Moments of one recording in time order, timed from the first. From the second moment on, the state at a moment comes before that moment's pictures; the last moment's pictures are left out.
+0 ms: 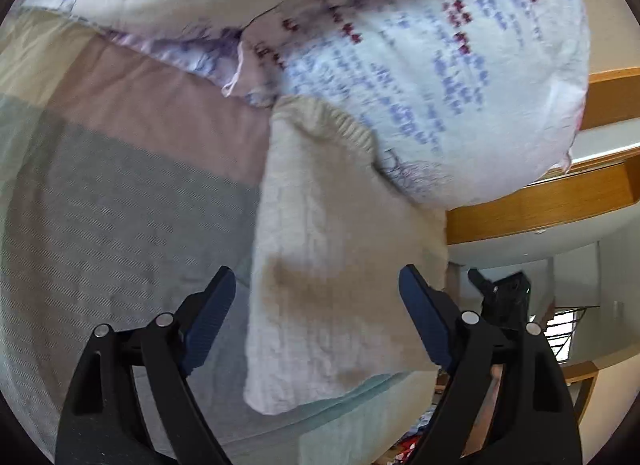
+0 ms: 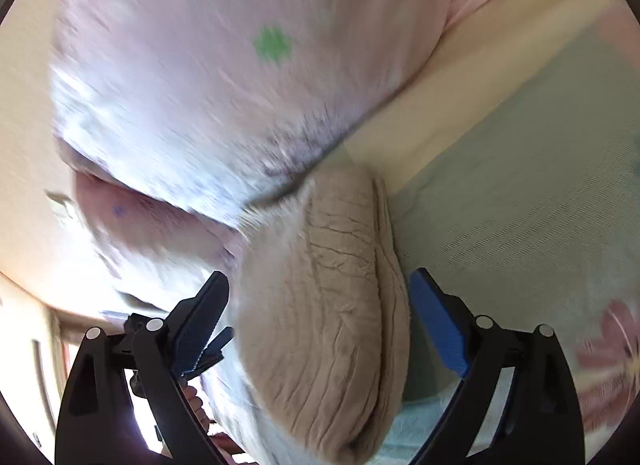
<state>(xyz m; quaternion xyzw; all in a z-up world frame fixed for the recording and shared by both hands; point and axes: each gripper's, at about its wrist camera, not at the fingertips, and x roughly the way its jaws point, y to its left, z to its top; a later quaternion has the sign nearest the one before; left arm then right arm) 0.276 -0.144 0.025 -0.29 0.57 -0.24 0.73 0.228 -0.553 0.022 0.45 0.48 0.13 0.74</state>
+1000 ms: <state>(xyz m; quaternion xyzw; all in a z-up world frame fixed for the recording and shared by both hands) 0.223 -0.035 0.060 -0.09 0.47 -0.14 0.87 0.271 -0.393 0.004 0.38 0.52 0.14 0.75</state>
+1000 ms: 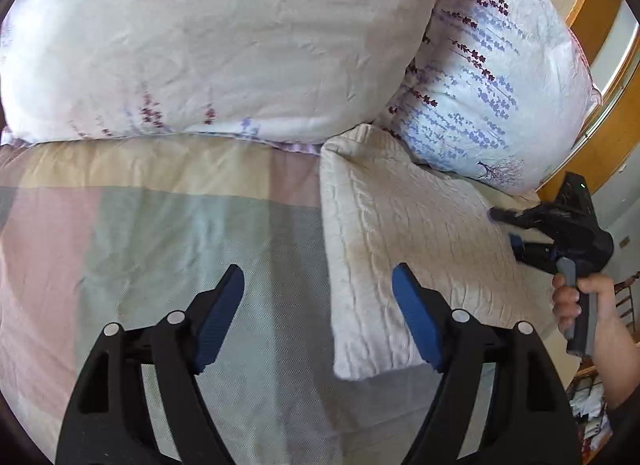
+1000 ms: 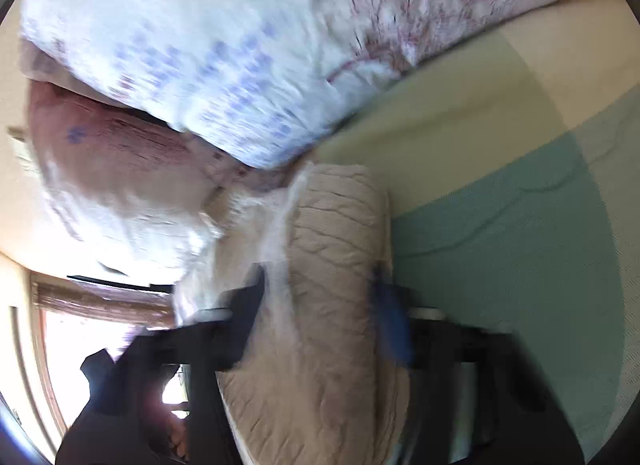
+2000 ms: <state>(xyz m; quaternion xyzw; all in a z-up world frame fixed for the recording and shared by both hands) 0.133 -0.065 0.006 0.03 0.47 -0.07 0.88 0.081 -0.288 0.003 0.07 0.45 0.02 0.89</state>
